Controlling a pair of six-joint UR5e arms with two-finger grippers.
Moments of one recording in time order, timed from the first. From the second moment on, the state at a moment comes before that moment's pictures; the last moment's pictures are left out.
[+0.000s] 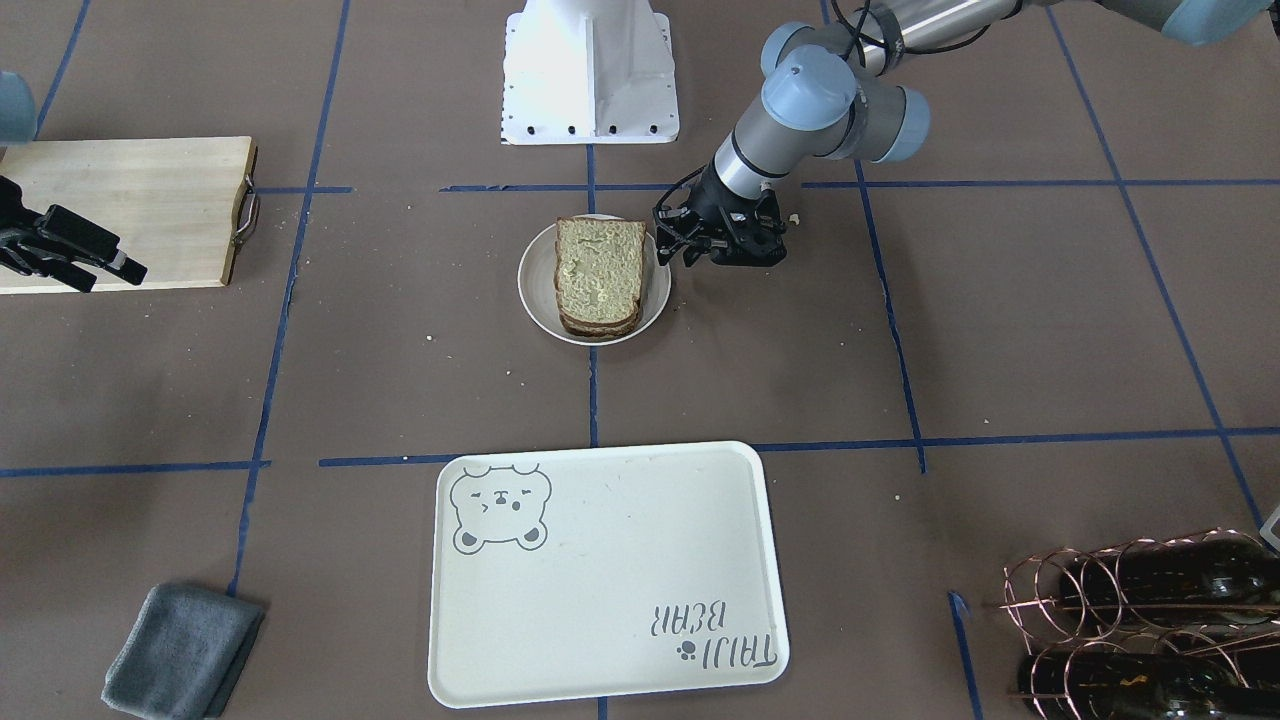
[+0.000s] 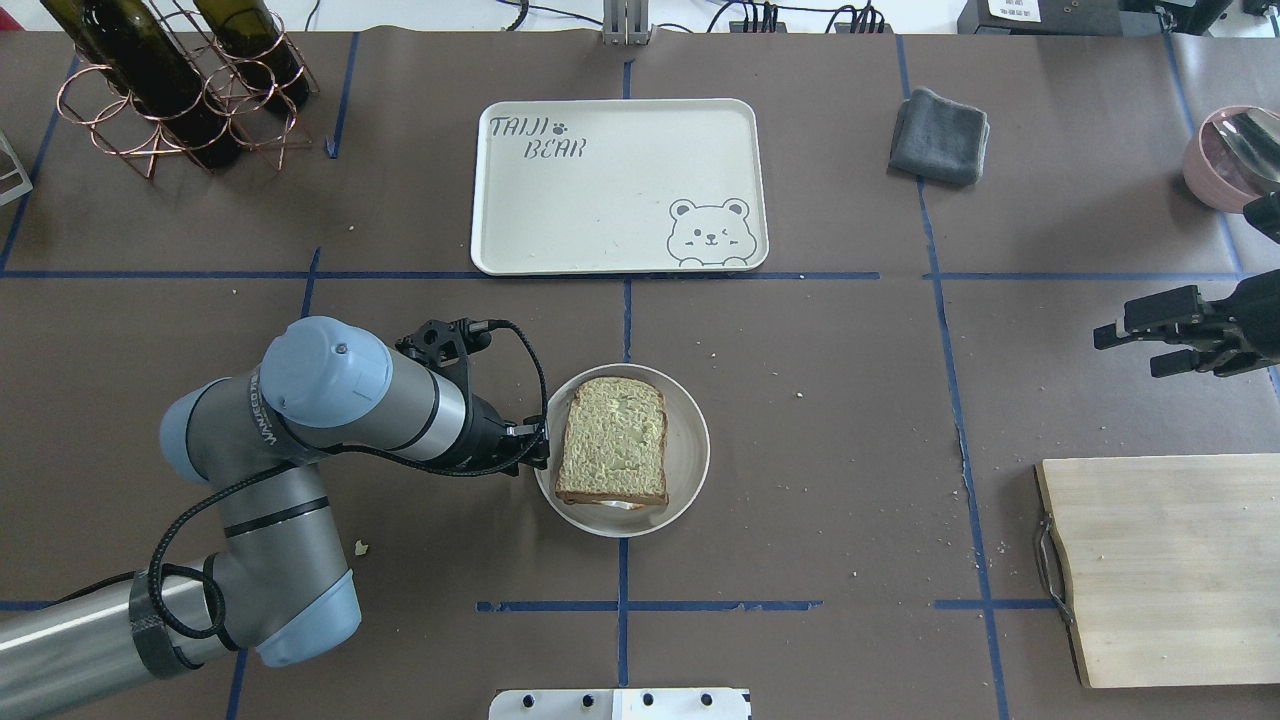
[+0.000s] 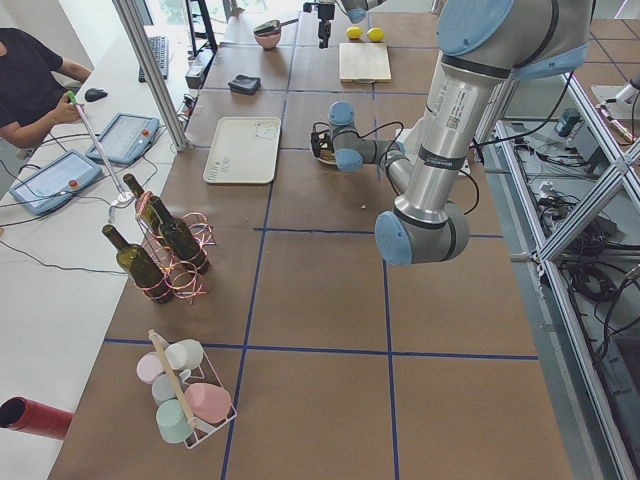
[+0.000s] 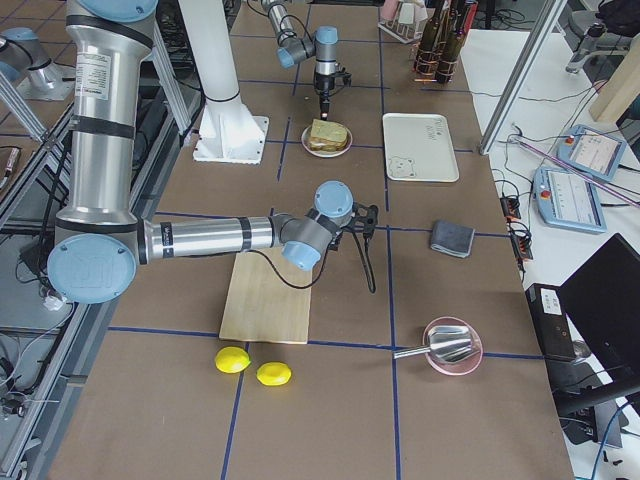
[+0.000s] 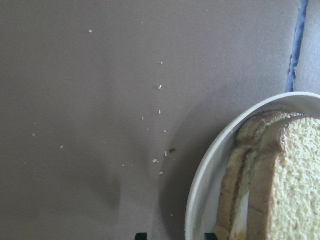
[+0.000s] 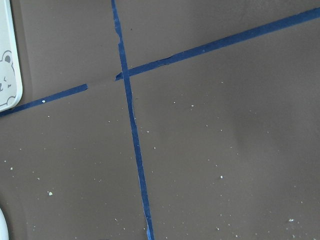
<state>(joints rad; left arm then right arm) -0.45 -2.03 -1.68 -2.11 -1.97 -1.52 1.09 -1.69 1.72 -0.64 2.48 1.21</state>
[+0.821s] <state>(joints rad) -0.45 -2.07 -1.61 -2.12 -1.98 -1.51 1.08 -1.70 1.72 -0.64 2.48 1.21</state>
